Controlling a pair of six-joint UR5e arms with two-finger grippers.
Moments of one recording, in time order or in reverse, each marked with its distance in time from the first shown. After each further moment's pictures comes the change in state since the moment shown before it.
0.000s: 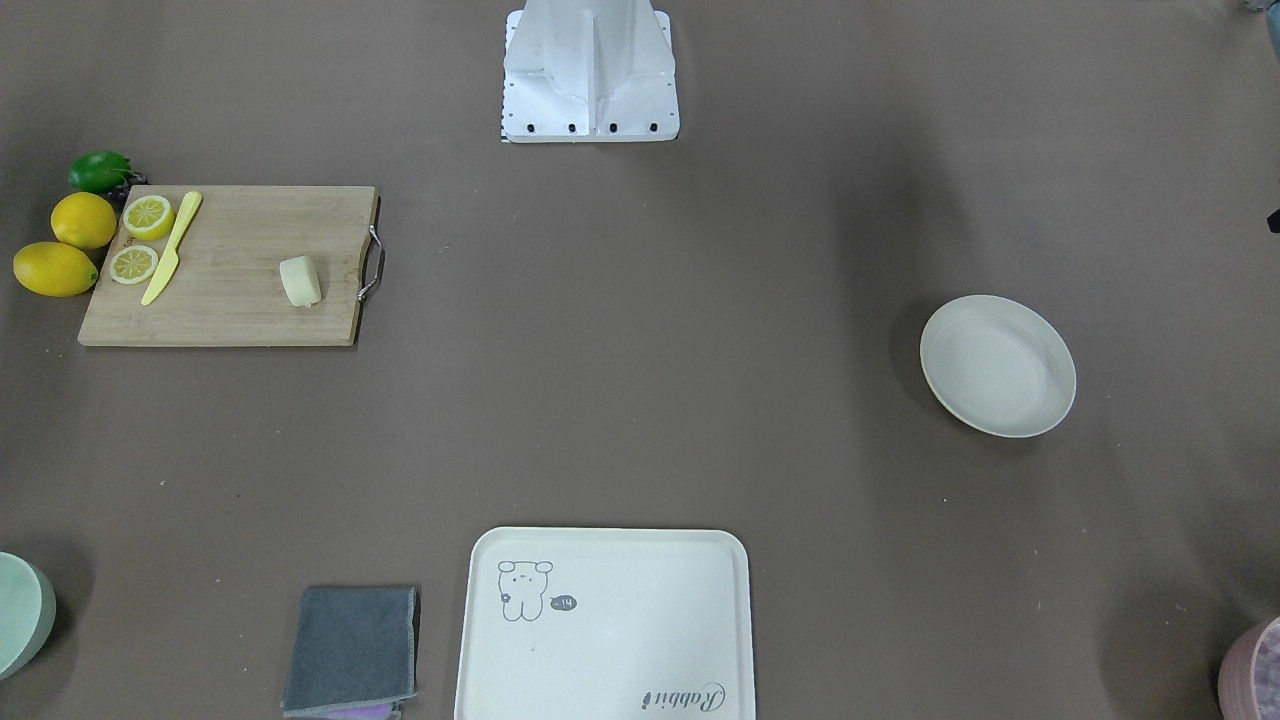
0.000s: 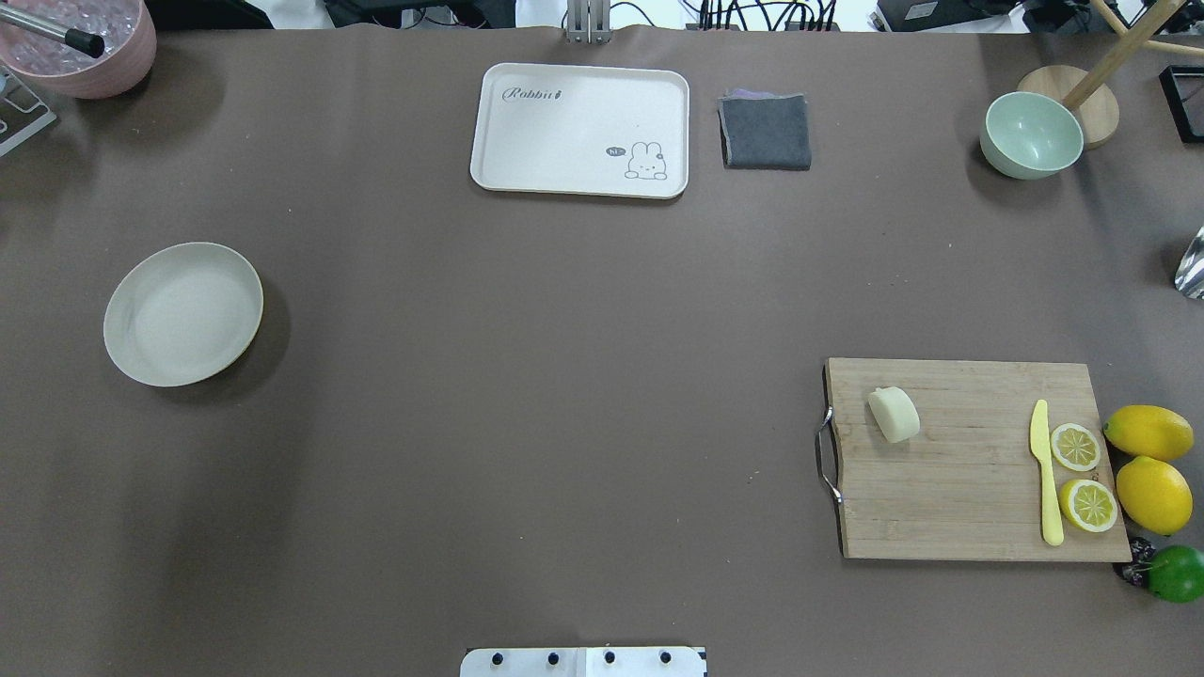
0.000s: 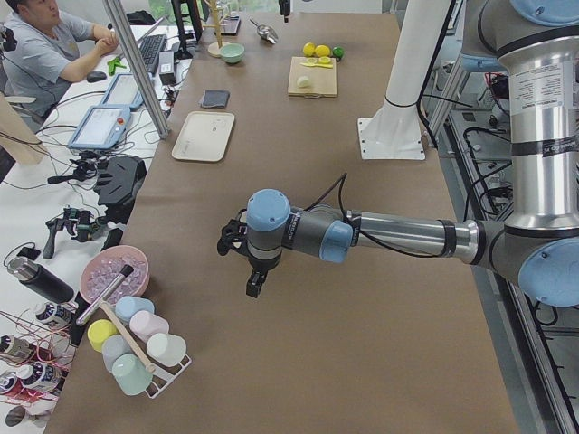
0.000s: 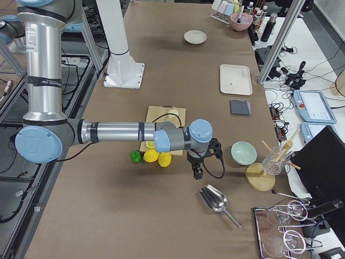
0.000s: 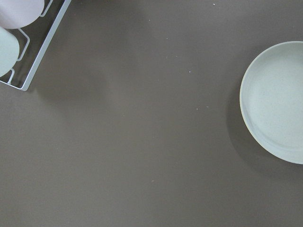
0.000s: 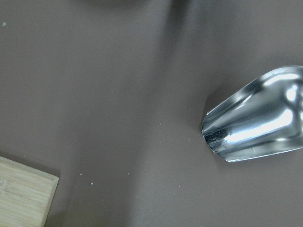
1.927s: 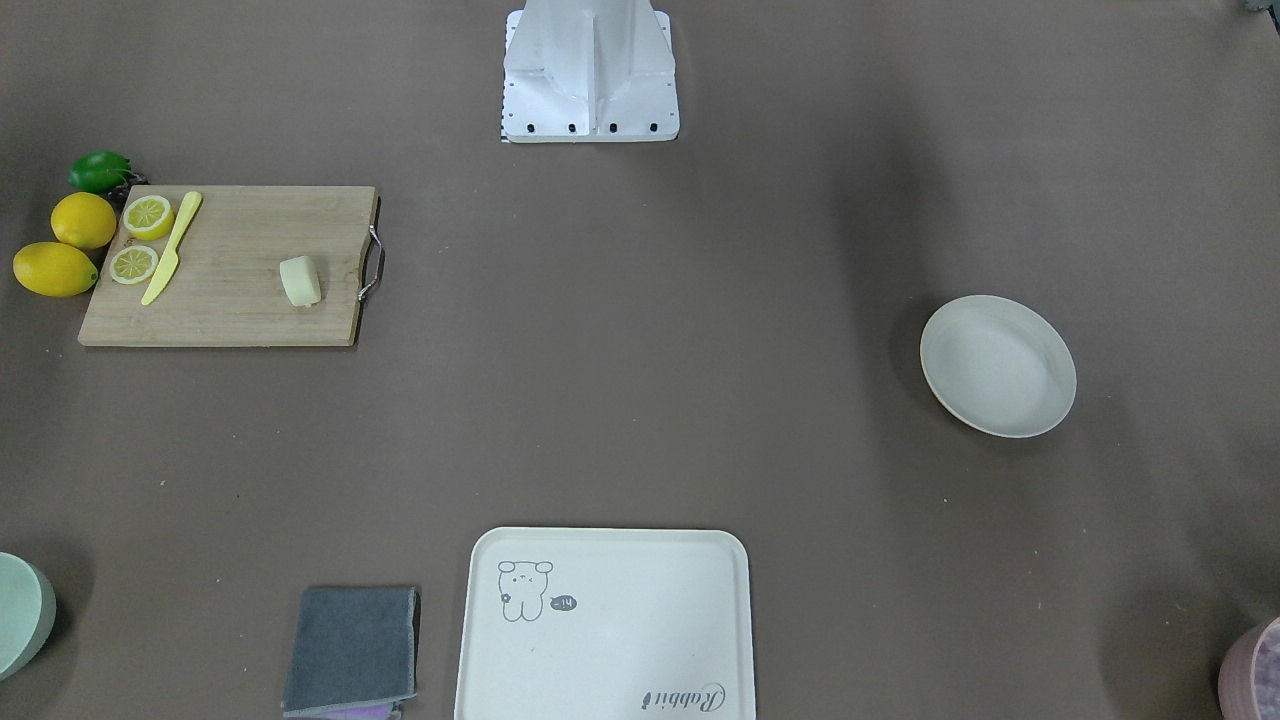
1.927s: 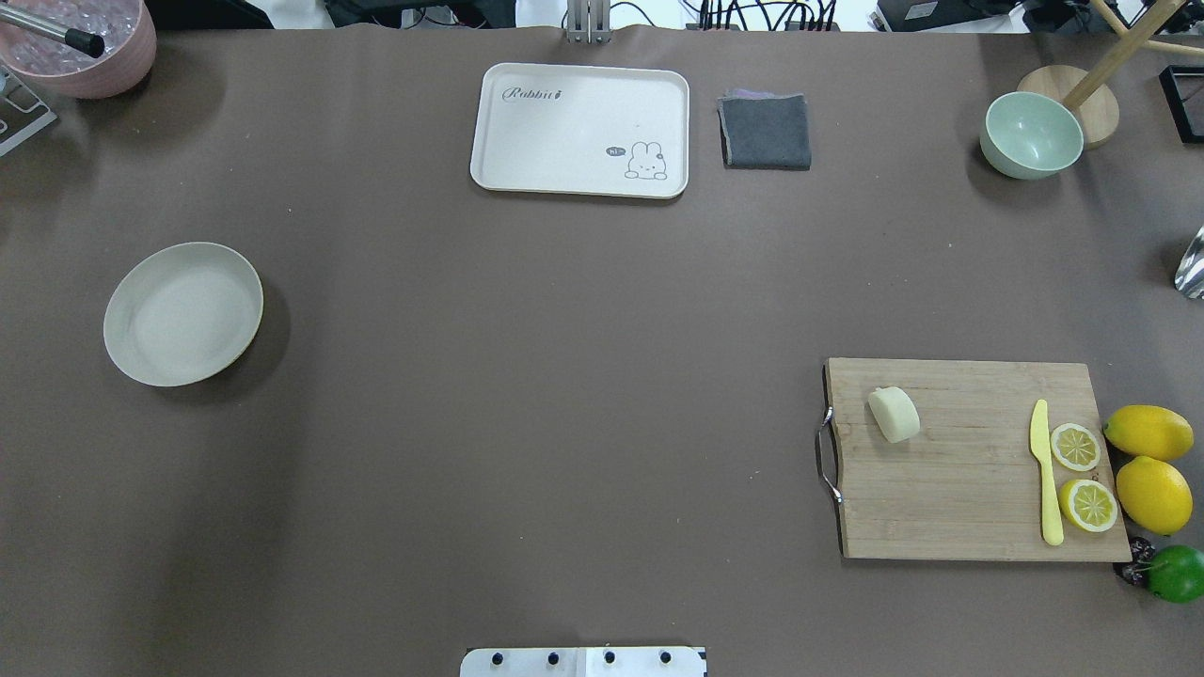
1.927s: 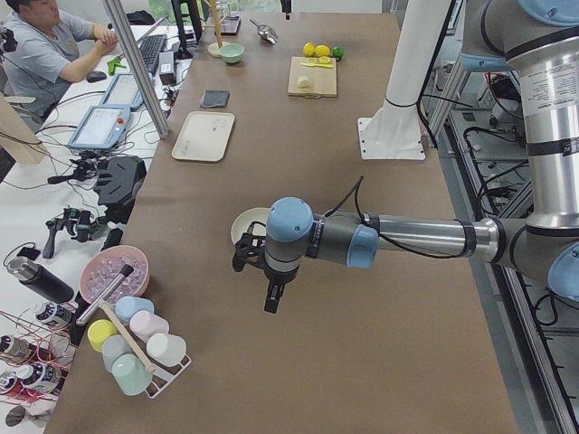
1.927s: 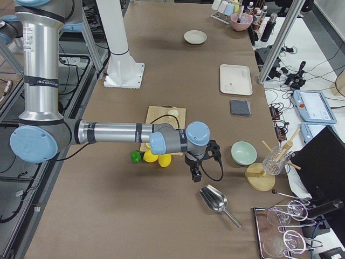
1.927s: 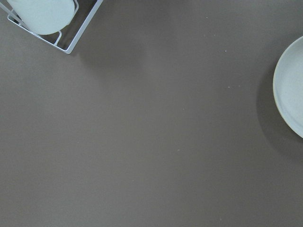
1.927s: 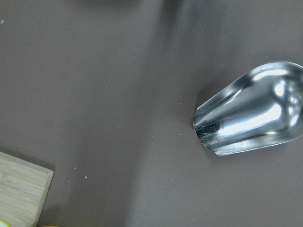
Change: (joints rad) left arm -0.006 0.067 -0.016 -0.015 -0.016 -0.102; right arm 0.018 -0.017 0.006 0.012 0.004 -0.012
